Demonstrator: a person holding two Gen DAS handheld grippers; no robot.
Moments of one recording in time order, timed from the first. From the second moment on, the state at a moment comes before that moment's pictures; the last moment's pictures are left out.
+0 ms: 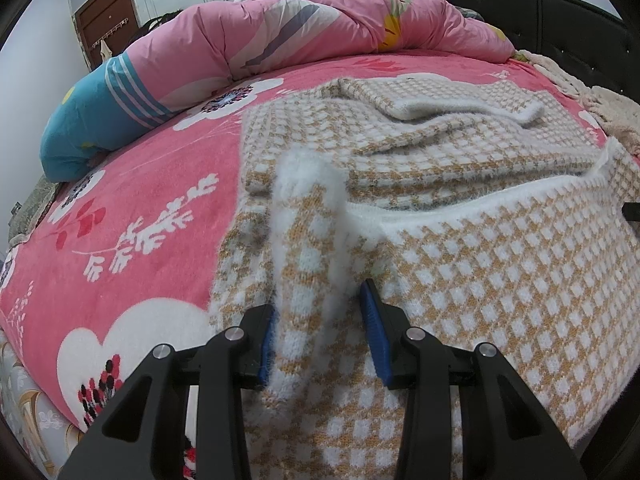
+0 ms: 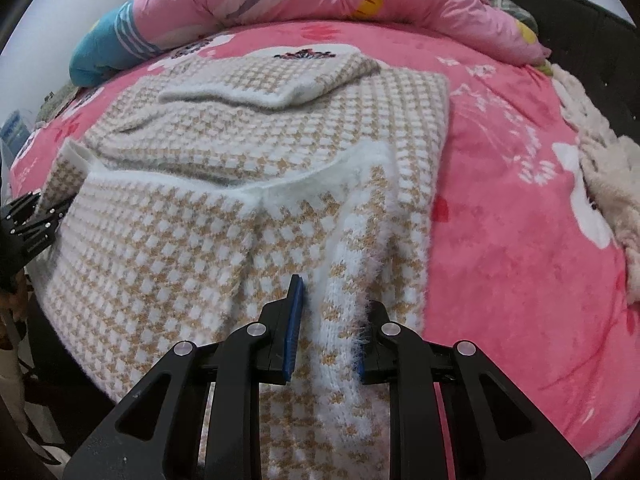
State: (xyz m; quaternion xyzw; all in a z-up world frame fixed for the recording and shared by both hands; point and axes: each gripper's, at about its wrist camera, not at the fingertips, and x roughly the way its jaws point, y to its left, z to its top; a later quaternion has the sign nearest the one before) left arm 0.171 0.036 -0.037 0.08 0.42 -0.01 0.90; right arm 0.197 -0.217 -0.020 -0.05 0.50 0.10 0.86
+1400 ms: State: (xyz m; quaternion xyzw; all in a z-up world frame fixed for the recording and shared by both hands) left arm 0.175 0.041 -0.039 0.05 0.43 -0.01 0.90; right arm 0.214 -0.213 -0.022 -0.07 0.53 0.06 0.84
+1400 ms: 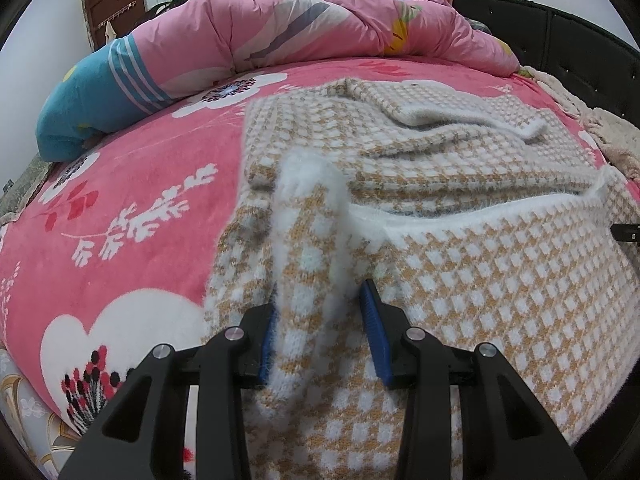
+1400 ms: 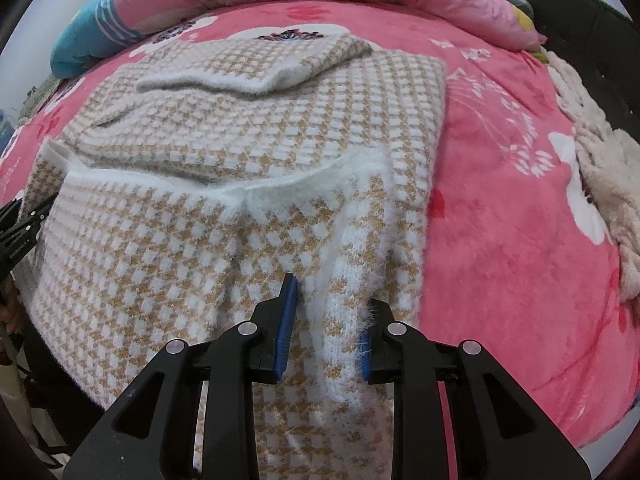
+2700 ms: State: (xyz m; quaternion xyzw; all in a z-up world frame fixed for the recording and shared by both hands) left arm 0.176 0.042 -0.039 0.04 0.43 -0.02 0.90; right arm 0.204 -0.206 -0.020 -0.10 0.53 0.05 0.84
